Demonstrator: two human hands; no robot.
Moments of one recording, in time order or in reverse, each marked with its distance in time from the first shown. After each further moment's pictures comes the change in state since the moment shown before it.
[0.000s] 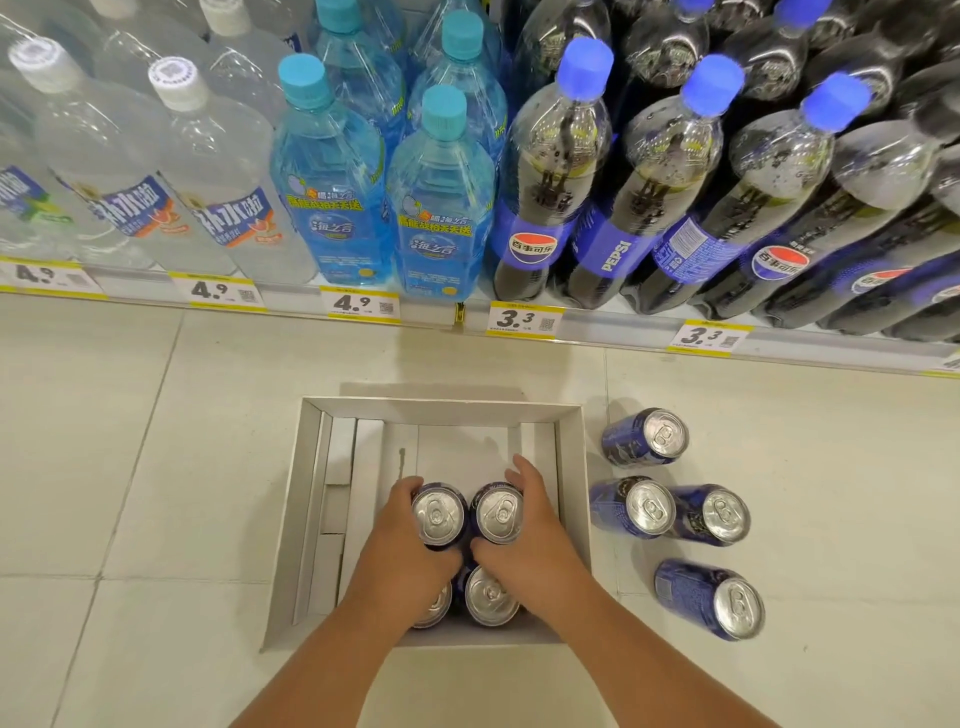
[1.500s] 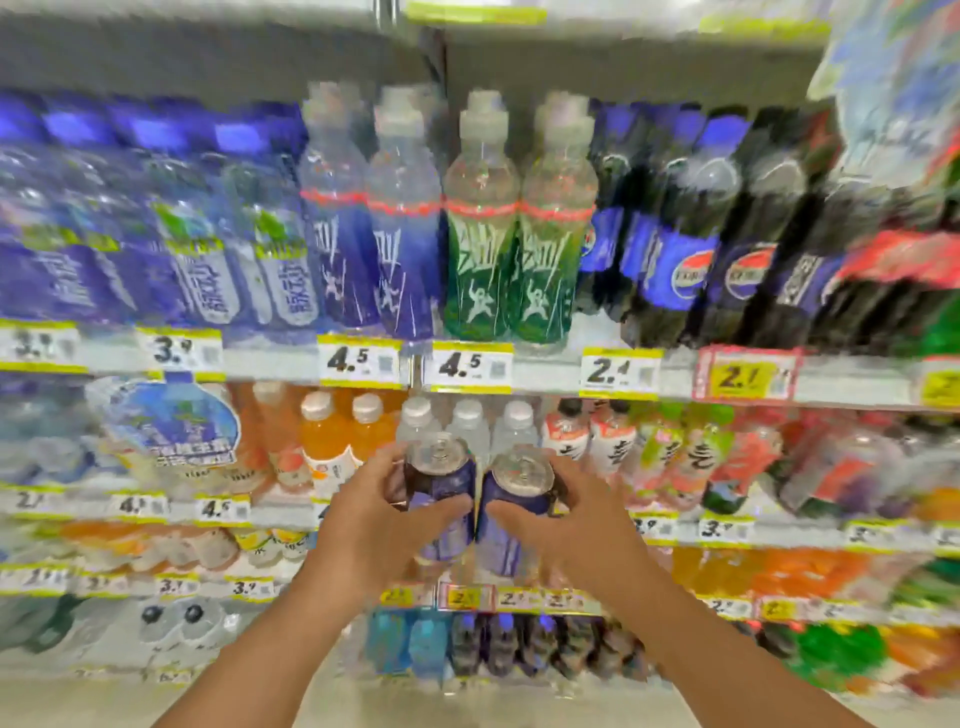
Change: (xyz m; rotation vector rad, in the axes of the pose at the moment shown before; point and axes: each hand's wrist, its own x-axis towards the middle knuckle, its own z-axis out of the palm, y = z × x) left_hand -0.370 0.664 -0.395 -0.278 0.239 0.656; right_hand -0.437 -0.625 -0.383 0.171 0.189 -0.755
